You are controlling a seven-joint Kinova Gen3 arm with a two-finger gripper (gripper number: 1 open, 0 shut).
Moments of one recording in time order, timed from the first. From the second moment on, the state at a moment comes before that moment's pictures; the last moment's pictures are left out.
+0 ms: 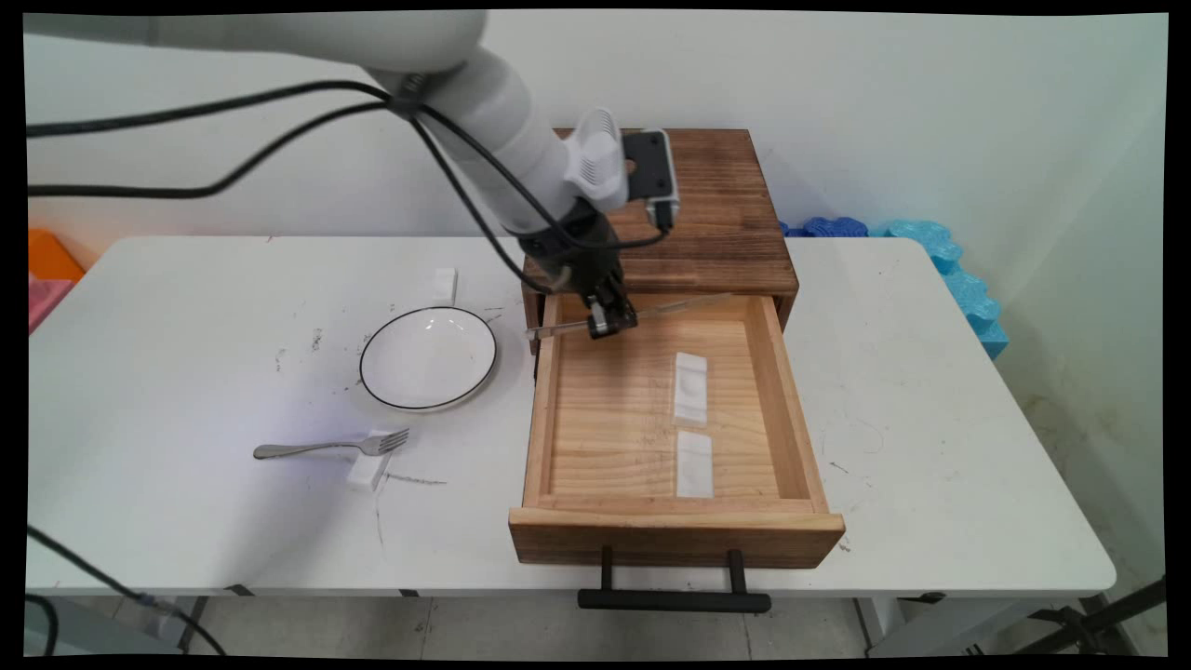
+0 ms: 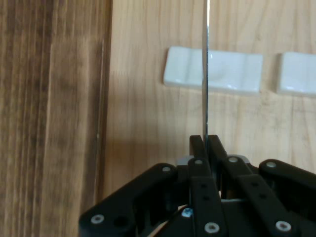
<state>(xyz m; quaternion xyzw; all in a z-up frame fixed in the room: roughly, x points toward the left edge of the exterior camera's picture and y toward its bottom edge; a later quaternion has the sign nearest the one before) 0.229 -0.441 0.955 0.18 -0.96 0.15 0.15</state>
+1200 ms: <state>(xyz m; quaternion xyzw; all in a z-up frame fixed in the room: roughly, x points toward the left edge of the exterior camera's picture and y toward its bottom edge) 0.190 -0.476 0.879 0.16 -0.97 0.14 0.14</state>
